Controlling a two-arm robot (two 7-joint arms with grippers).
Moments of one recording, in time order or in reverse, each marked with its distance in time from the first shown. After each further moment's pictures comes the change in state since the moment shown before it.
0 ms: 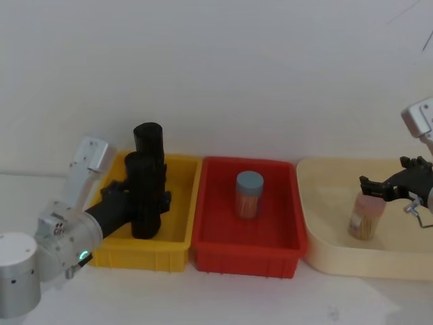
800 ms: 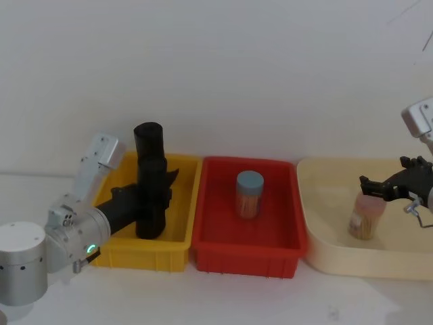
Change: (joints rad) left arm -0.064 -0.016 0.024 0.069 -0.009 0.037 -0.055; right arm 0.000 0.000 0.000 0.000 0.000 0.000 0.000
